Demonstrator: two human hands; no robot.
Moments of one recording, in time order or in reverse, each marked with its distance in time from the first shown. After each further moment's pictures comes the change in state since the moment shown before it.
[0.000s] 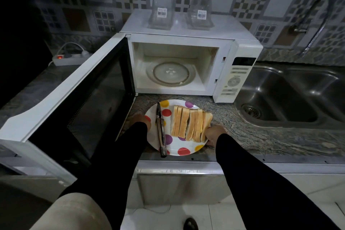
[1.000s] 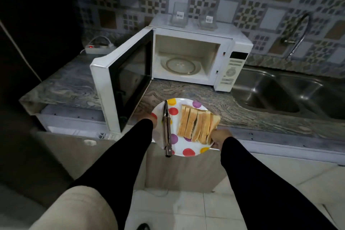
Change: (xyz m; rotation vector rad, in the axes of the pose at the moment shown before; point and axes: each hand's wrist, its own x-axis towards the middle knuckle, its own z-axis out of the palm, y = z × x) left_hand -0.163 -0.075 0.001 -0.161 -0.007 -0.006; right_hand -0.128 0.095 -0.013 0.084 -0.052 -0.065
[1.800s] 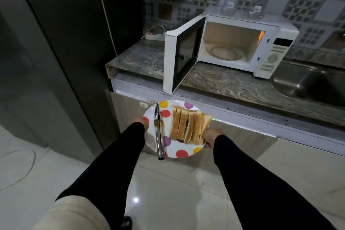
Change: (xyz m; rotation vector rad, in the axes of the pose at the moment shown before) left_hand -0.165 -0.219 -0.026 -0.113 0.023 -0.312; right_hand -0.159 0.093 0.115 -0.237 -0.196 -0.103
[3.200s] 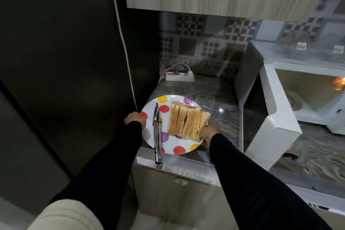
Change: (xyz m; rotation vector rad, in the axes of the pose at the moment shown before) left_hand 0.352 0.086 -0.278 0.111 0.246 0.189; right_hand 0.169 -0.363 0.175 0.103 0.039 -0.165
